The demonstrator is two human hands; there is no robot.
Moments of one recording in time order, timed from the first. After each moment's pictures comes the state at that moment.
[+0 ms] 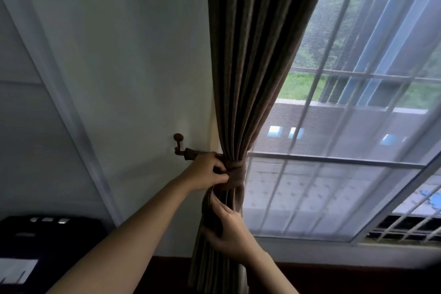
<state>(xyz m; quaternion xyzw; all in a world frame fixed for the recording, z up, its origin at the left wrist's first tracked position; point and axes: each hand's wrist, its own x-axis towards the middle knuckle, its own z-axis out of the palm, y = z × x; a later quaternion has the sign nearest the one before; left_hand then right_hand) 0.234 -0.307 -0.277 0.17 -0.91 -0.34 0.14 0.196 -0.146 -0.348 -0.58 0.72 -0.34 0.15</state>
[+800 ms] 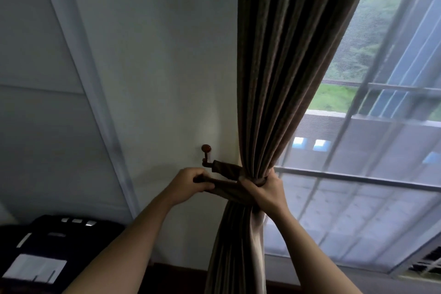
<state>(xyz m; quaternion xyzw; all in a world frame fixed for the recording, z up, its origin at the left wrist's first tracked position) 0.305 -0.383 -0.309 0.25 -0.82 -0.48 0.20 0.138 -0.224 -0.303 -0.40 0.73 -0.54 0.10</state>
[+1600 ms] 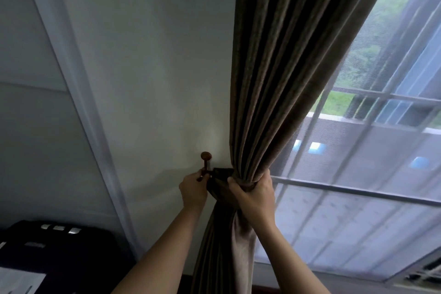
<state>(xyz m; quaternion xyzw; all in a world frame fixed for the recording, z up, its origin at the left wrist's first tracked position) 0.237 -0.398 -0.349 0.48 -0.65 -0.43 0.40 0.158 -0.275 -0.309 -0.34 0.76 -0.55 0.02</state>
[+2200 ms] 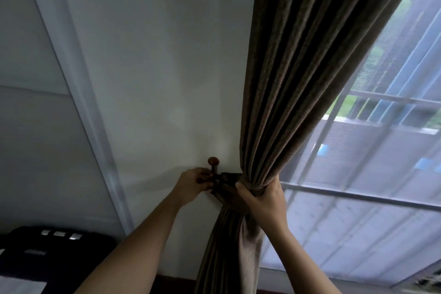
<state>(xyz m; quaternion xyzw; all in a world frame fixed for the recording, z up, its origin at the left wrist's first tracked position) 0.265 -0.462 -0.347 0.32 -0.80 -0.45 0.22 0.152 -0.284 -0.311 -0.35 0.78 -0.51 0.01</state>
